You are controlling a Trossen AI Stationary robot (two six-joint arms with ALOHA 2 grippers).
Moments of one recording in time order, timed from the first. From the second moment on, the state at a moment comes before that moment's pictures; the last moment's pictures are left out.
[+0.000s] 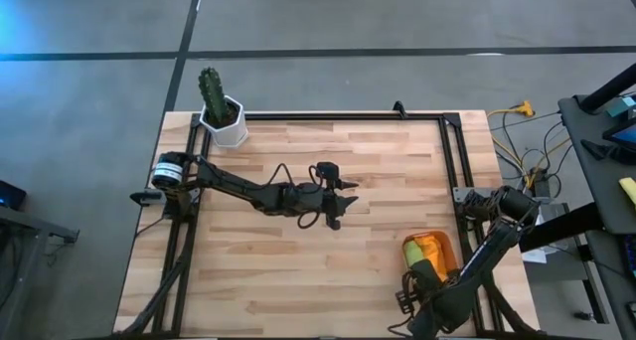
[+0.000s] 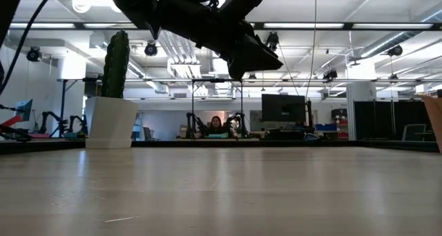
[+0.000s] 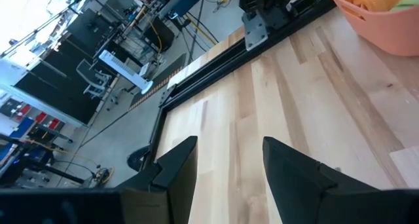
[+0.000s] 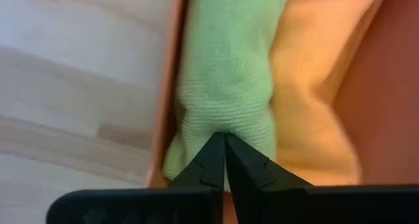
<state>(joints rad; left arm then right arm) -0.09 1.84 1.11 0.50 -0.42 0.61 0.94 1.90 1.36 -1.23 0.04 2.17</state>
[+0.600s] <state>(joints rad) -0.07 1.53 0.95 0.48 -0.11 0.31 1.04 1.75 1.33 -1.56 0.98 1.98</state>
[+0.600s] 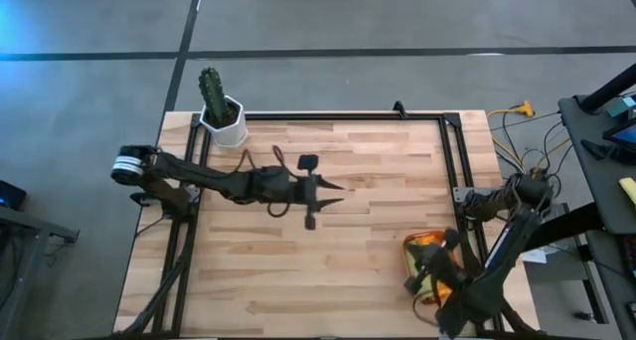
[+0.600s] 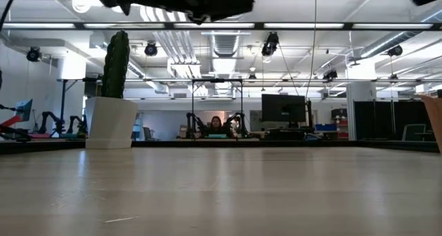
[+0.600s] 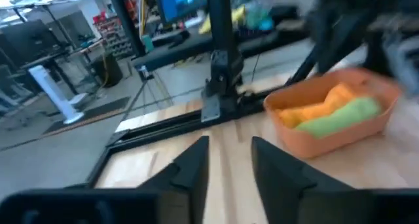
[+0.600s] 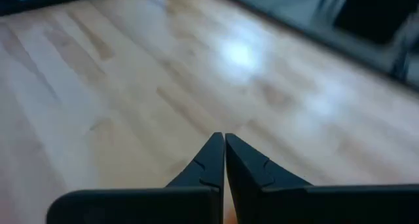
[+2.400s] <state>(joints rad) 0.10 0.80 0.01 0.76 -0.13 -0.15 0.09 0.10 0.01 0.06 0.47 0.09</state>
